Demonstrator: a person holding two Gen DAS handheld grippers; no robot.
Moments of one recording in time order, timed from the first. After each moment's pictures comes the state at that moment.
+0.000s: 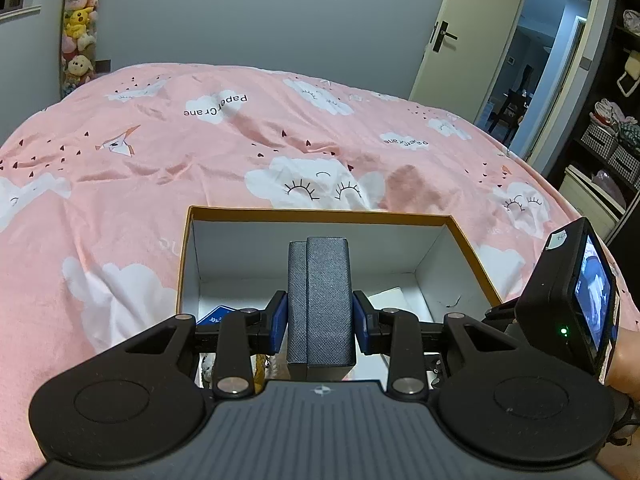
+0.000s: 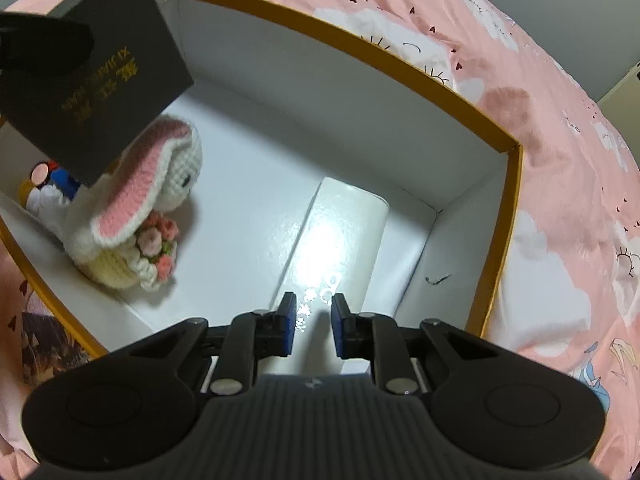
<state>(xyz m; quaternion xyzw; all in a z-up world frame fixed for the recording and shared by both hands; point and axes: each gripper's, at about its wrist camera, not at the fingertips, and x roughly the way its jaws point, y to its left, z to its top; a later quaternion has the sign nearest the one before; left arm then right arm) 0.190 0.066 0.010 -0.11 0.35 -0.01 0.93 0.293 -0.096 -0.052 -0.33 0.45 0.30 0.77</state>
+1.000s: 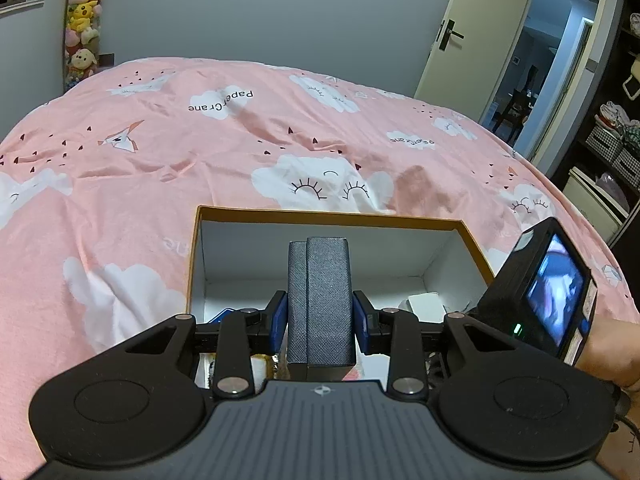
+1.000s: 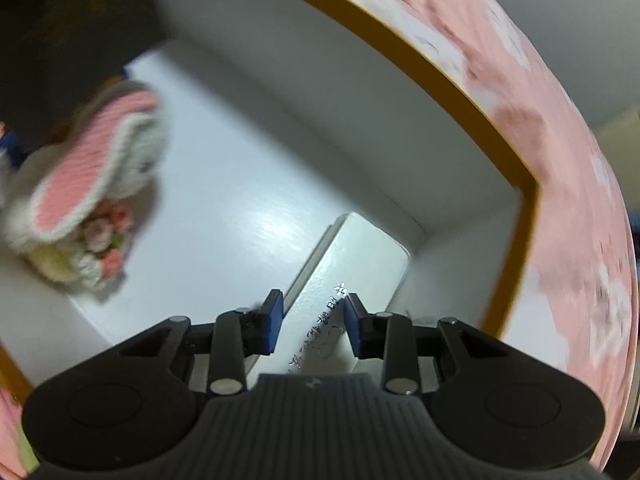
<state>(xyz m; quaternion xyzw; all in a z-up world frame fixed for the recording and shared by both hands) 0.200 0.072 0.006 -0.12 0.36 -0.01 0.93 0.323 -0.084 -0.071 -0.40 0.45 0.27 0.75</state>
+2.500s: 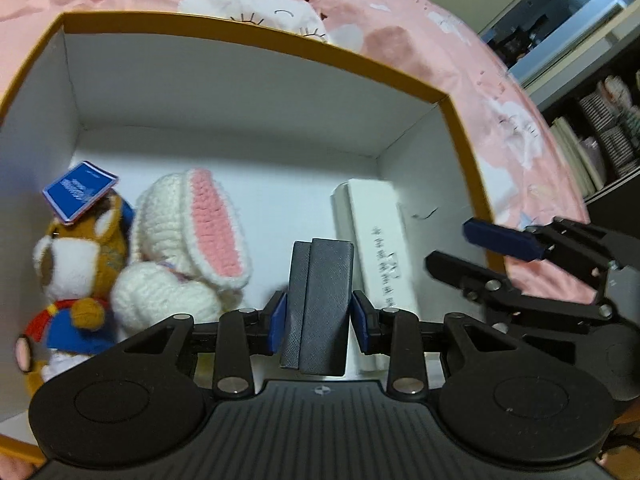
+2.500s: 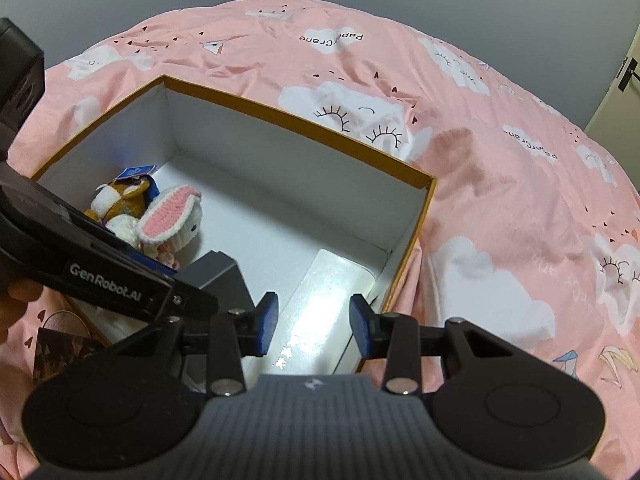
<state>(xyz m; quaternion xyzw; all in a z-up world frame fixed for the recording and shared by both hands) 0.259 0.019 -0.076 -0.21 0.52 -0.07 0.82 0.306 -0.160 -0.018 -0.25 0.37 0.34 0.83</state>
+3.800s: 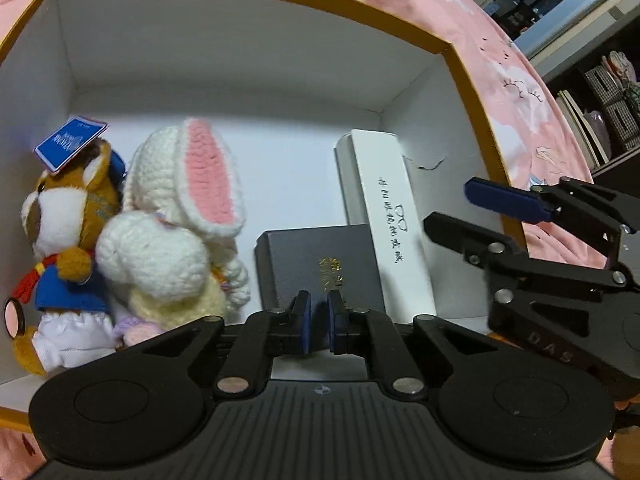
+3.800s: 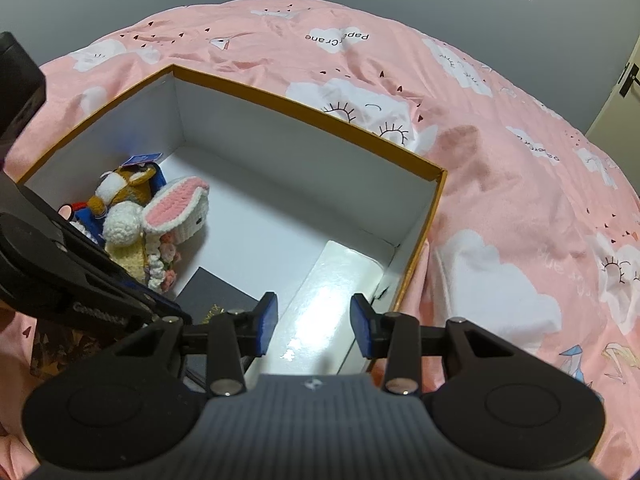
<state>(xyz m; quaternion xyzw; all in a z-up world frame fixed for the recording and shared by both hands) 0.247 0.008 -0.091 -0.20 0.55 -0.08 0.81 0.300 -0.159 -0.027 -0.26 0.37 0.35 0.82</state>
